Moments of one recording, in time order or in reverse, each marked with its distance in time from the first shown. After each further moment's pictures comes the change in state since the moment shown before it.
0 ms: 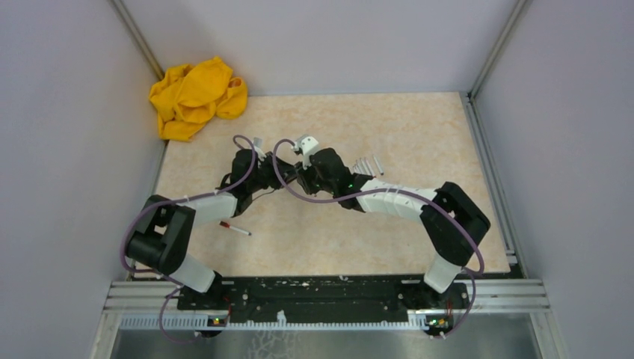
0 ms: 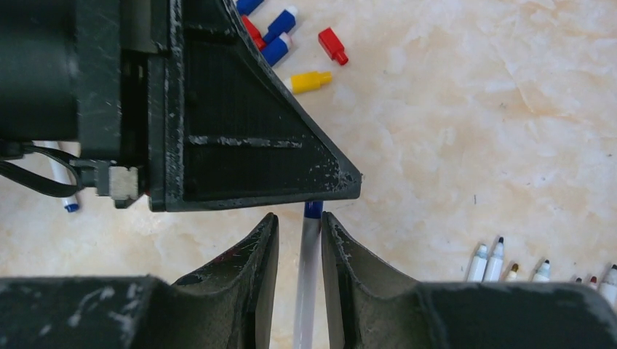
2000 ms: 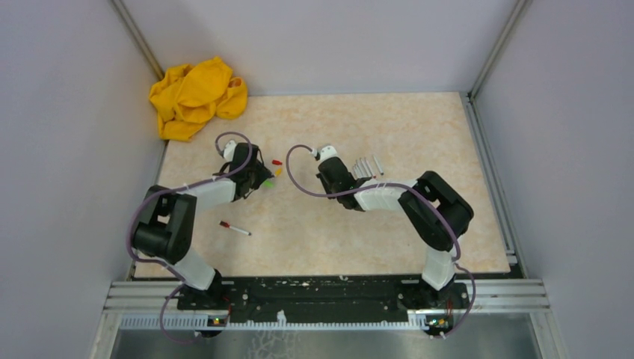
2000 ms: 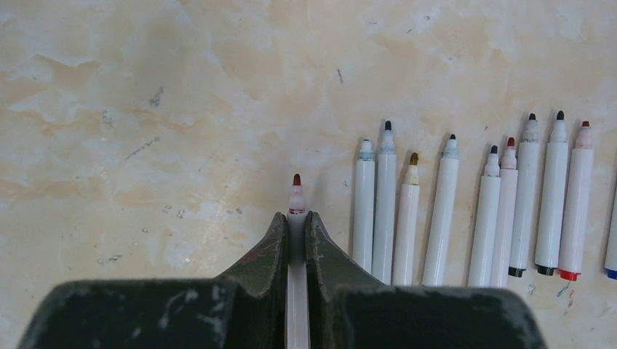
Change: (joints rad) left arm 0.081 0.077 0.151 -0.450 -0.564 0.166; right arm -0.085 0.146 -0.079 -0.035 0.258 0.046
